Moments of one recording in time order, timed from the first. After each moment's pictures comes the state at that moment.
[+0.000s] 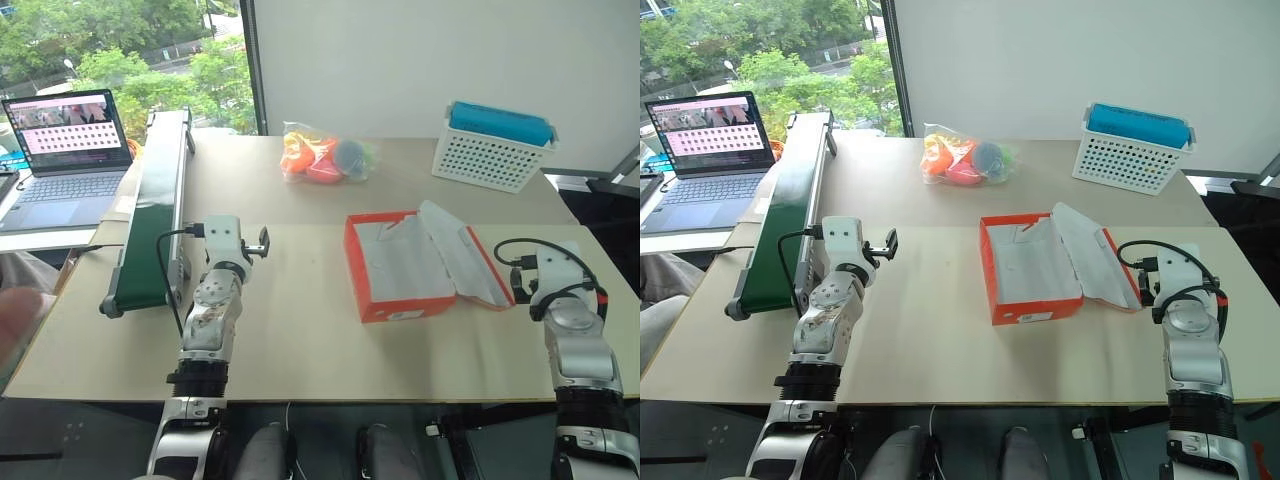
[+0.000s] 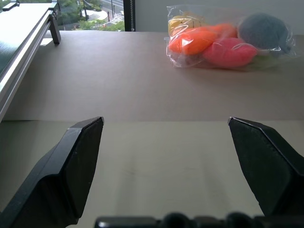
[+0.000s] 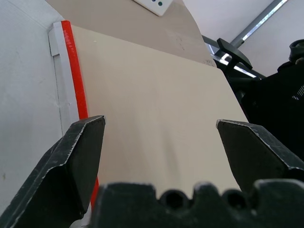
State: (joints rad) left arm -0.47 0.11 0.13 0.16 -0.08 0.31 -0.03; right arm -0.29 -0.56 -0.27 0.18 -0.04 0.46 0.04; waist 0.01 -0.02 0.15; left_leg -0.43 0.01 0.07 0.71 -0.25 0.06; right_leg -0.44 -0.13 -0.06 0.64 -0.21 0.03
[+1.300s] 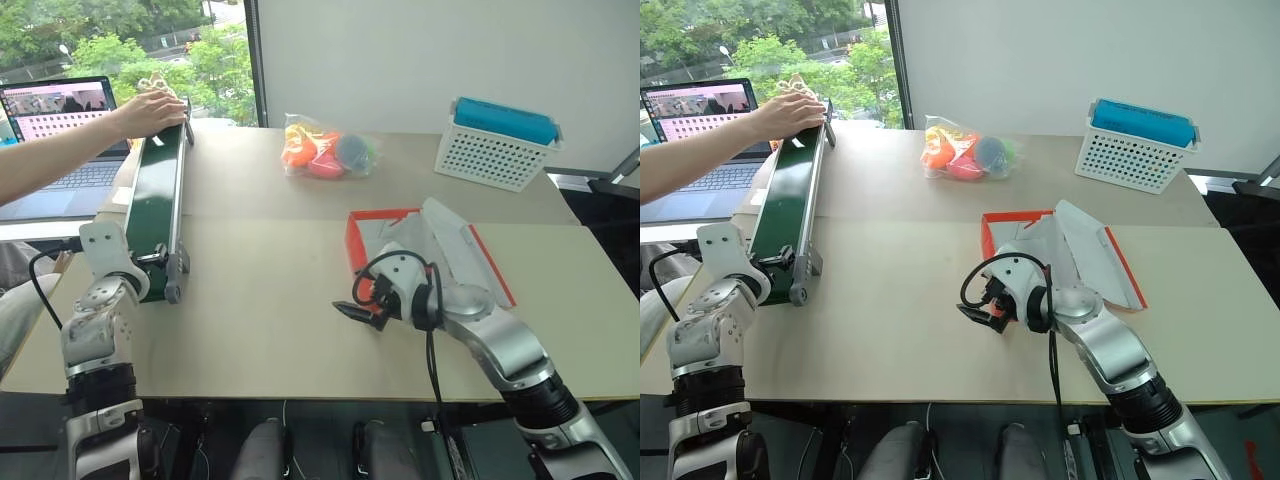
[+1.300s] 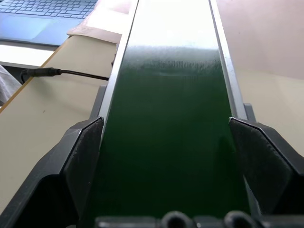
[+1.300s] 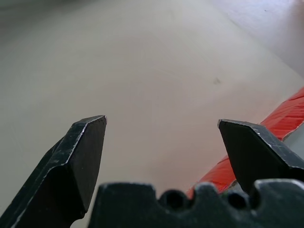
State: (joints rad) left arm -0.43 0.43 0.43 0.10 -0.22 0.68 -0.08; right arm -0.41 -0.54 0.29 -0.32 0.28 0.69 0.61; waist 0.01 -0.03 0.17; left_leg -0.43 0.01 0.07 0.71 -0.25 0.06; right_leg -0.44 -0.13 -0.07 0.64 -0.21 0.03
